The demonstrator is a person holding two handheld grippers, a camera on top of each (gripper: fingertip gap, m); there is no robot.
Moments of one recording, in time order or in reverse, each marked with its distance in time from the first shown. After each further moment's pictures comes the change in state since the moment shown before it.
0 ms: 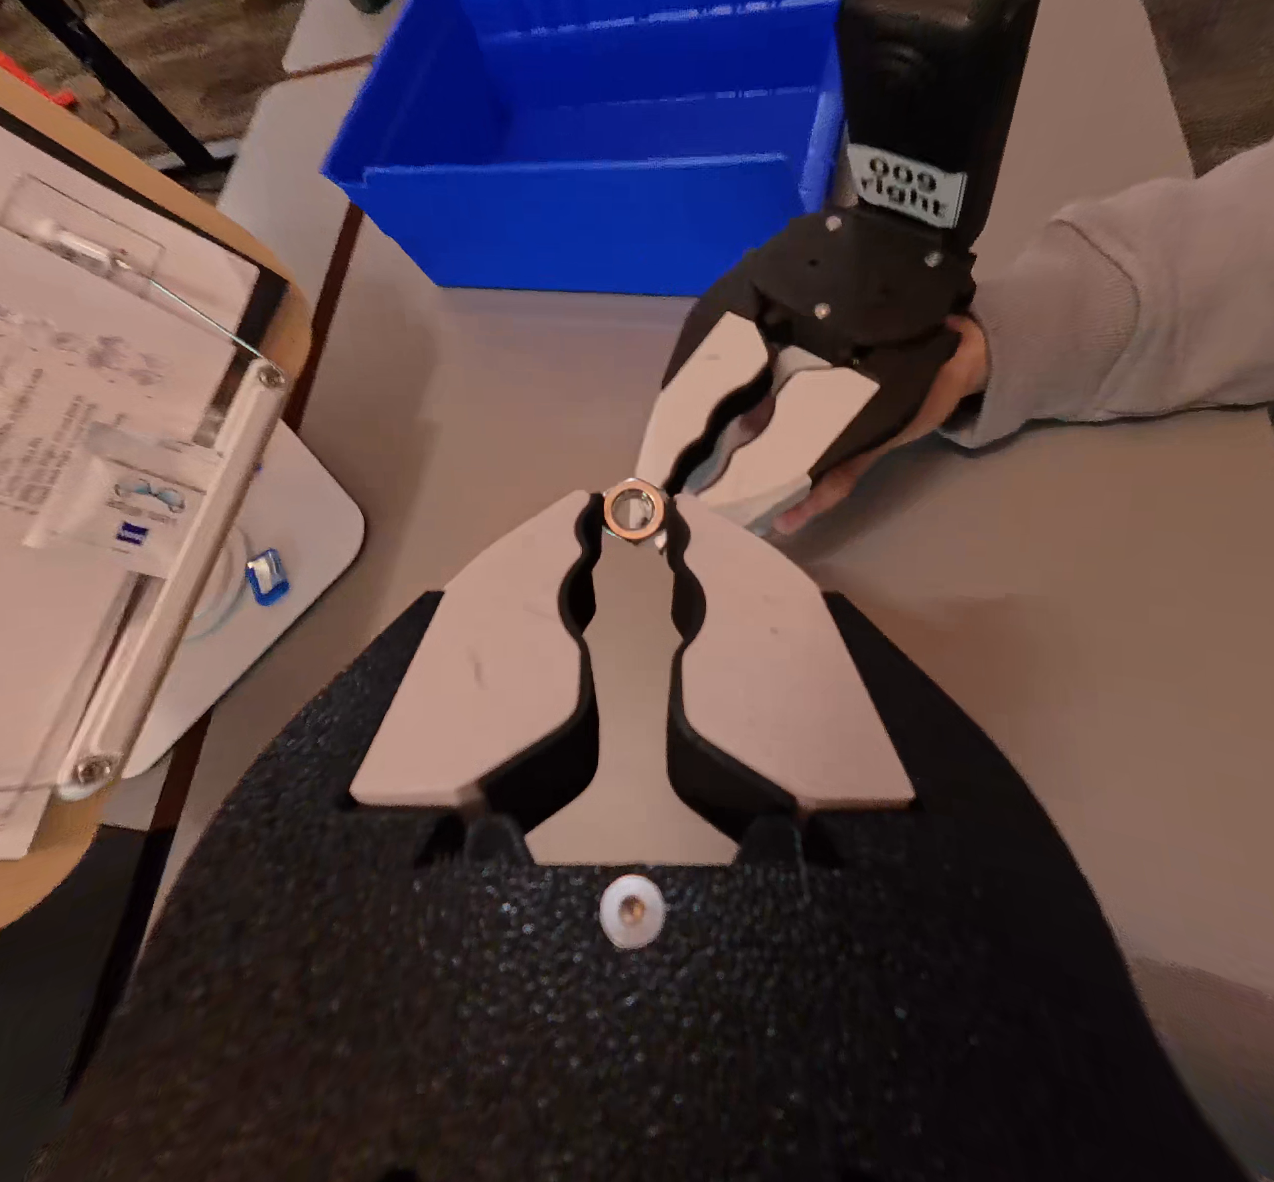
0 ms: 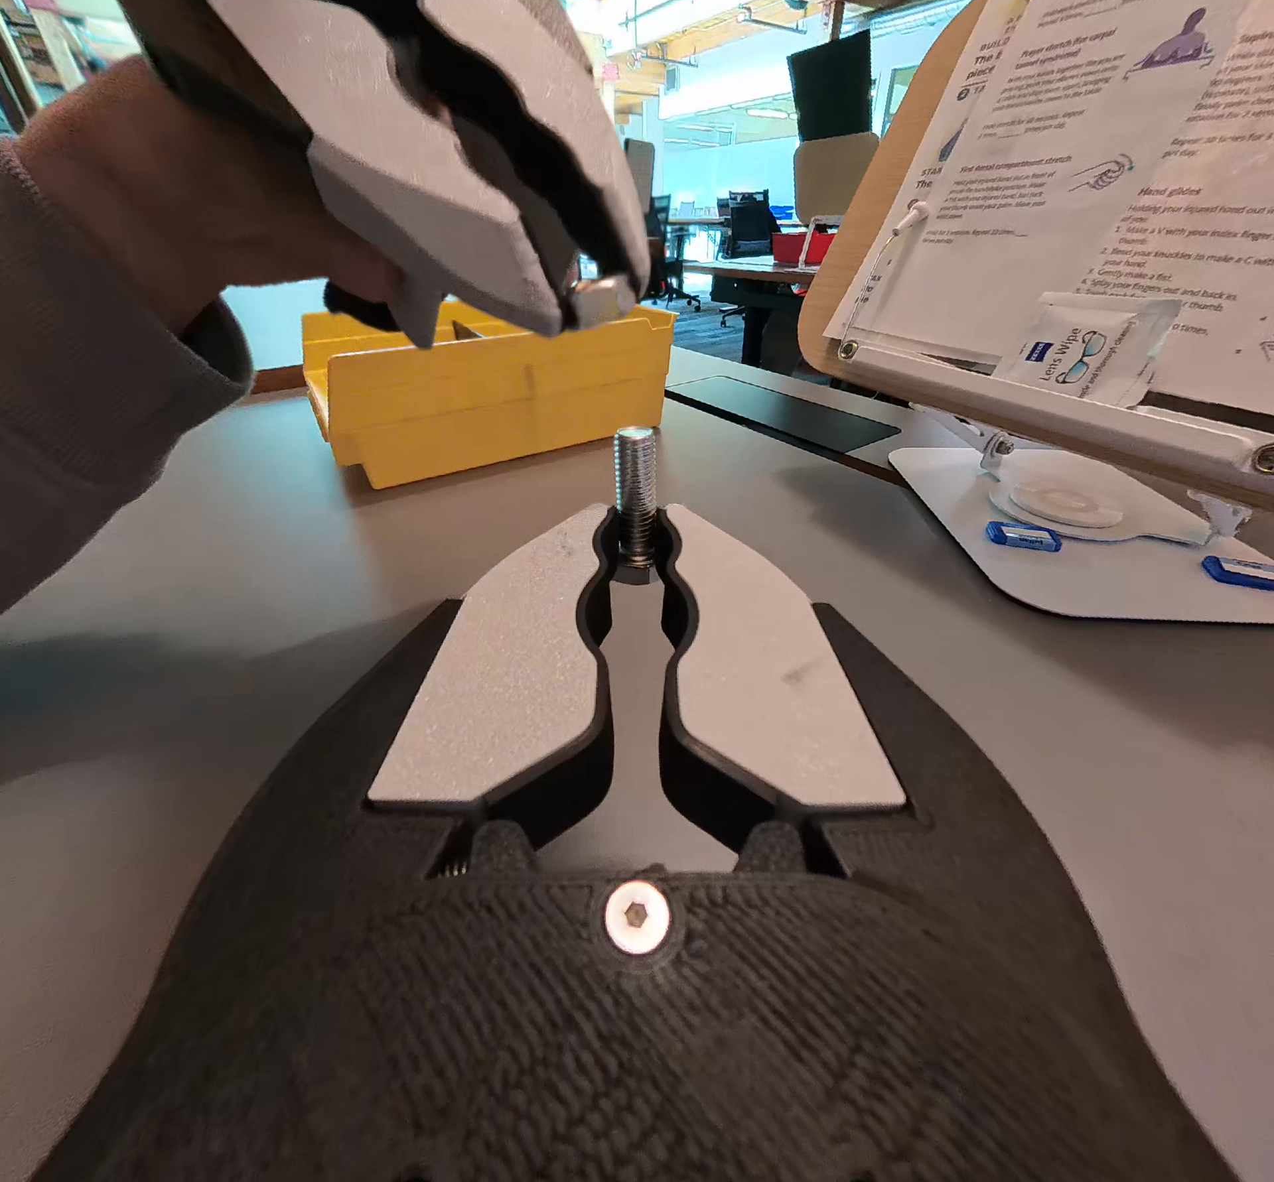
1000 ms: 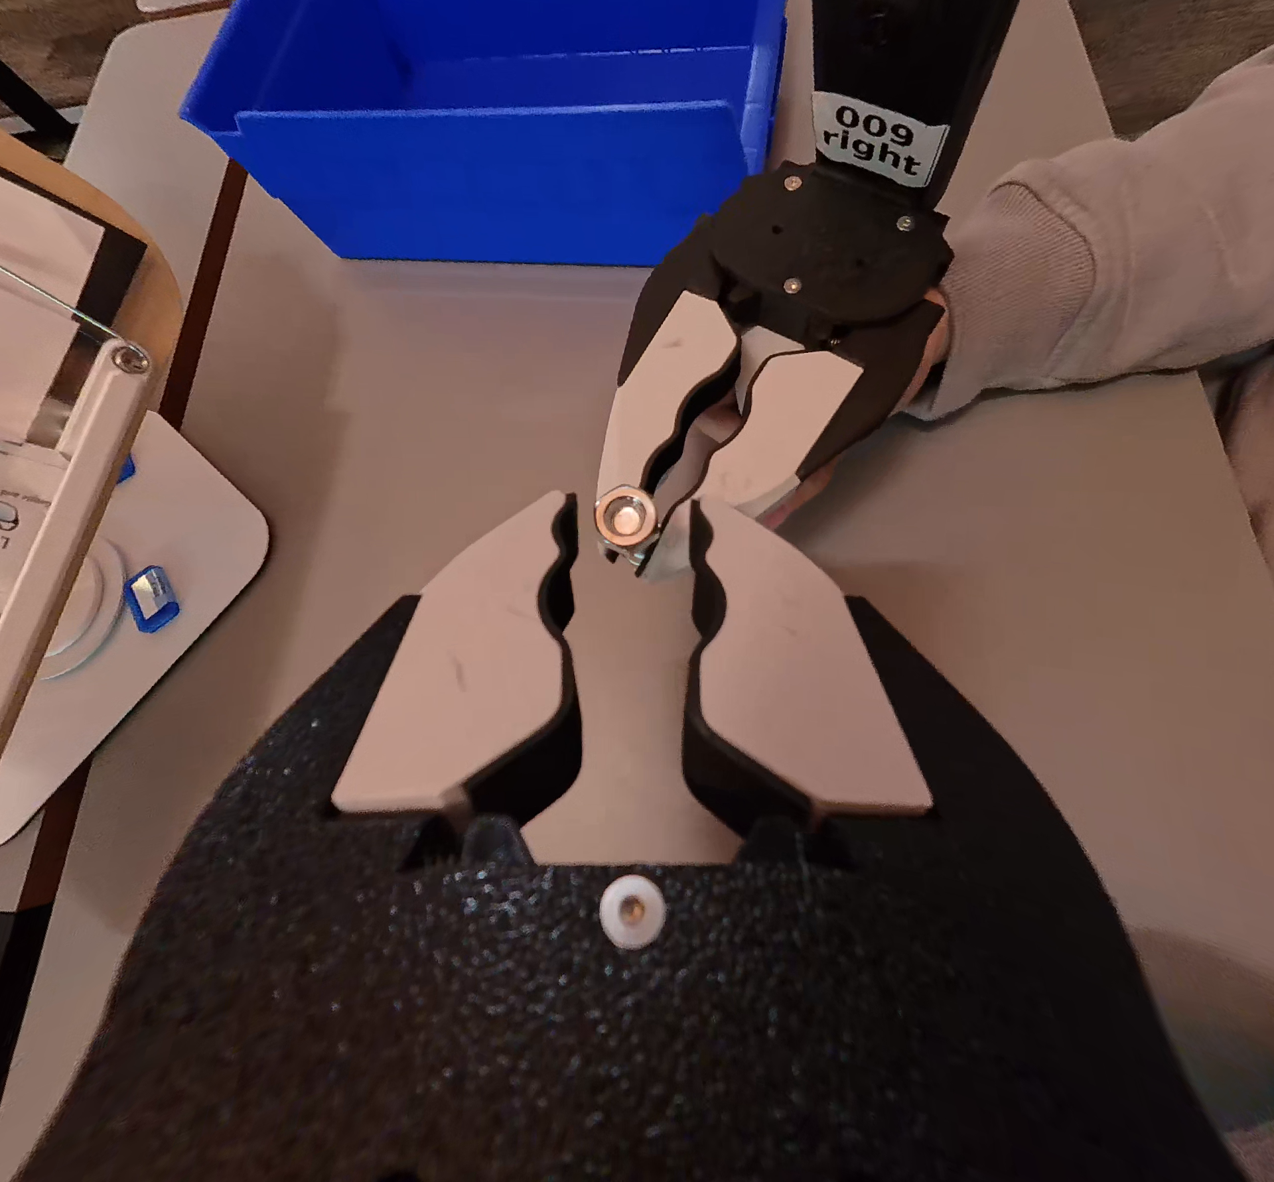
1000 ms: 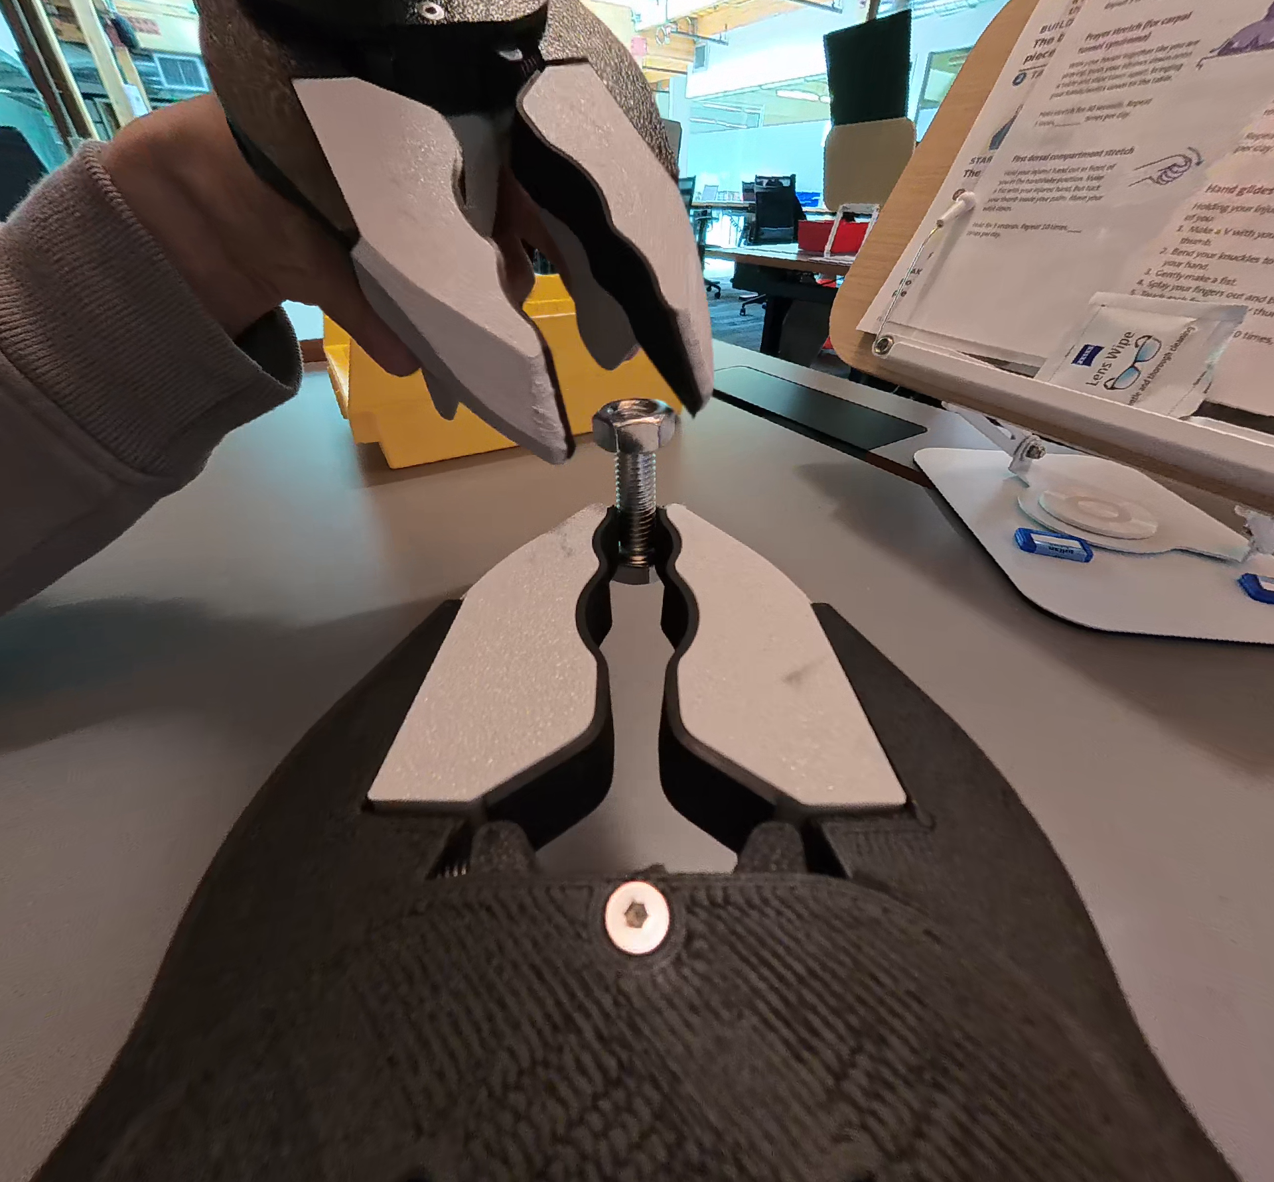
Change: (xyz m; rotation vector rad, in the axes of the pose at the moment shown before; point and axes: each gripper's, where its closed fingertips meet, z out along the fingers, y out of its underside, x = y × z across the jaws) left arm 0.013 0.016 0.018 -0.024 0.110 -0.011; right arm -0.010 0.003 0.003 -0.024 -0.036 -0.027
